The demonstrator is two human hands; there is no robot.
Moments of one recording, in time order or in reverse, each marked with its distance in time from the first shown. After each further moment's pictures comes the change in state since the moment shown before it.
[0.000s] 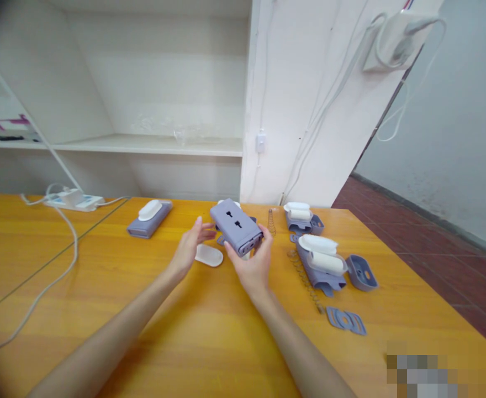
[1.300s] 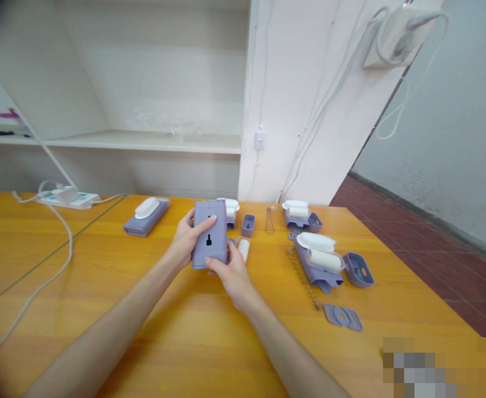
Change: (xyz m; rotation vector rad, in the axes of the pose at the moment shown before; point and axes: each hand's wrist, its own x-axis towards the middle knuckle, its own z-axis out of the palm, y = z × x) left_hand 0.011 0.020 0.001 -0.353 -0.011 0.021; right_hand -0.015 -0.030 0.016 0.526 -0.475 0.668
